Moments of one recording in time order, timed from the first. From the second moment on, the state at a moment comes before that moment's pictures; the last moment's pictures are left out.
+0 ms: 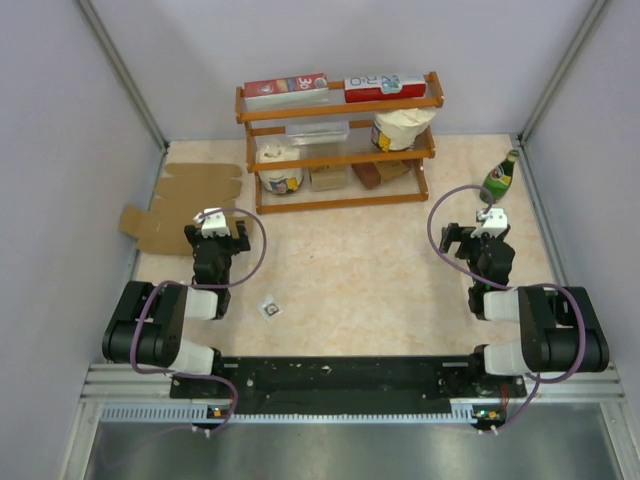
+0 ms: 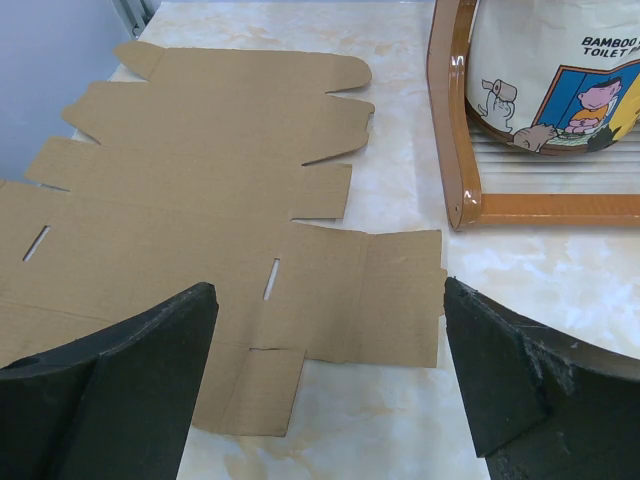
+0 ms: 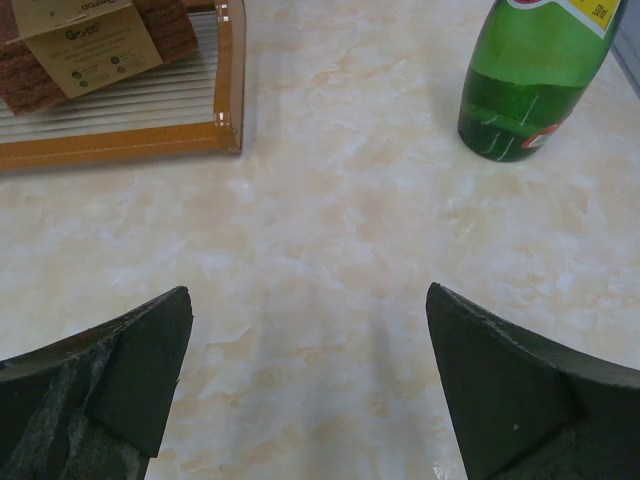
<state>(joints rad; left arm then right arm) -0.10 1.45 0.25 1.11 -0.23 0.01 -0.02 1.38 0.21 1.03 -0.03 0.05</state>
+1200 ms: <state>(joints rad) -0.11 1.45 0.14 1.26 -0.26 0.02 -0.02 1.38 0.19 1.06 -0.06 0.03</state>
